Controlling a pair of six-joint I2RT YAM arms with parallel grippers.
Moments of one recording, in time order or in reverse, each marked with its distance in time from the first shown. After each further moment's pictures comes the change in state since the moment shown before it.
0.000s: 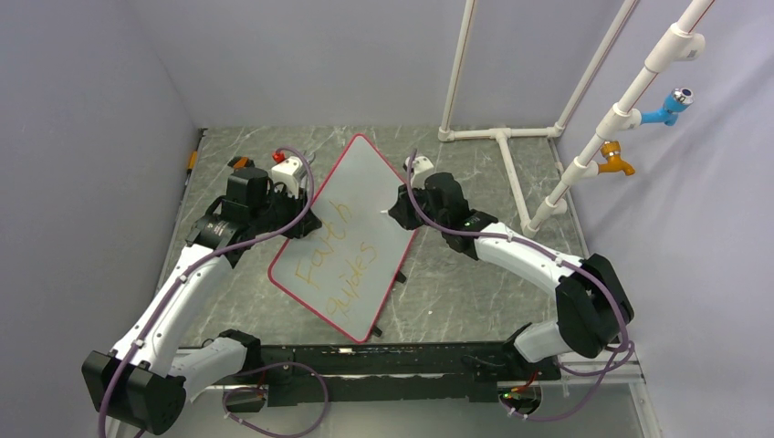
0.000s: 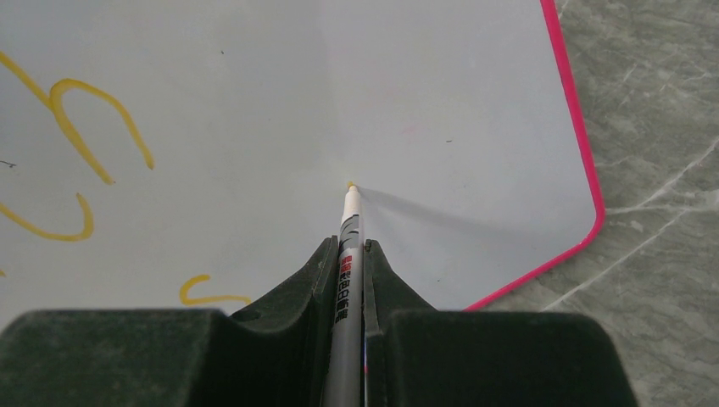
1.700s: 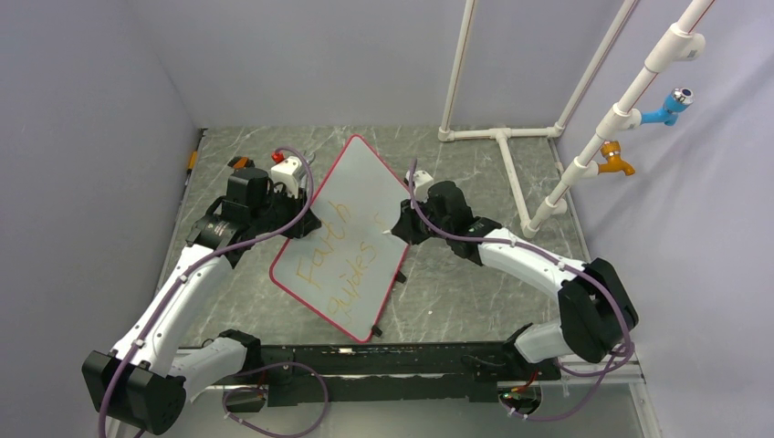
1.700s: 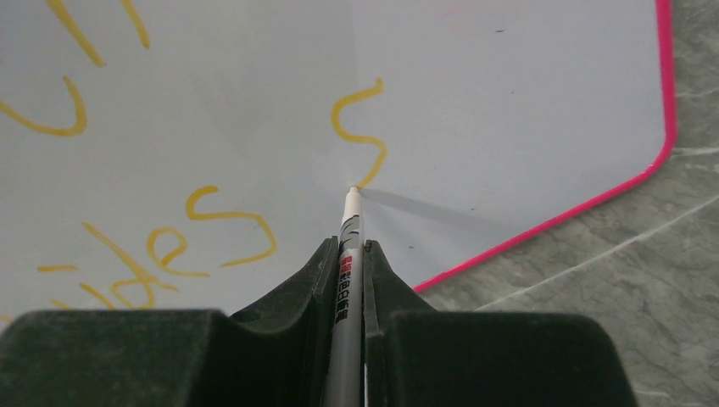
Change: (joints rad) left arm 0.000 0.000 -0.005 0.005 -0.011 -0.014; right arm -0.015 -0.026 -0.067 -0.066 -0.119 -0.003
